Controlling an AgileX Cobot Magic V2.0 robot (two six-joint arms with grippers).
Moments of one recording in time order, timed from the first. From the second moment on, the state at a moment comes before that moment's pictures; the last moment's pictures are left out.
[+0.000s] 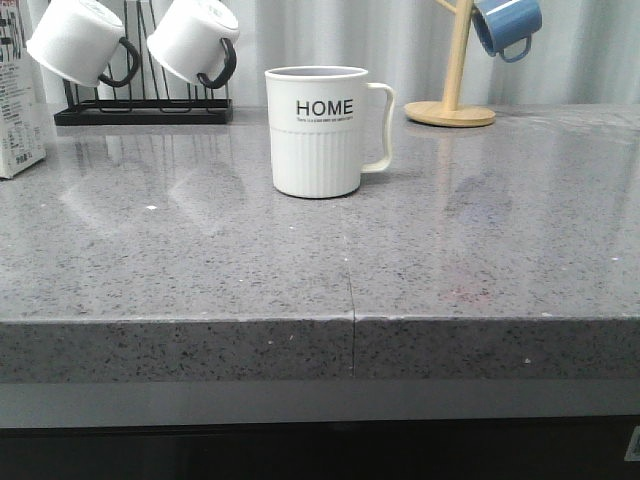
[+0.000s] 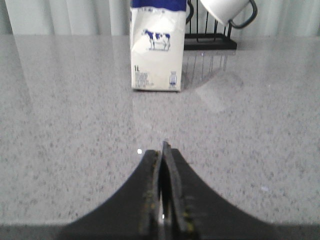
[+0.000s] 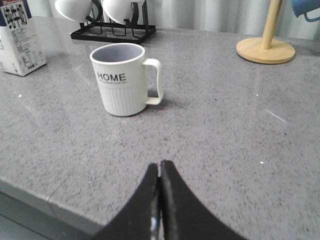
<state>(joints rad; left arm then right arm) -0.05 -0.01 0.00 0.02 0.16 -0.07 0.43 0.34 -0.34 0.02 0.25 0.06</state>
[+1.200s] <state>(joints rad) -0.05 0.62 -0.46 0.19 0.00 -0.07 0.43 0.16 -0.33 0.02 0.48 0.06</state>
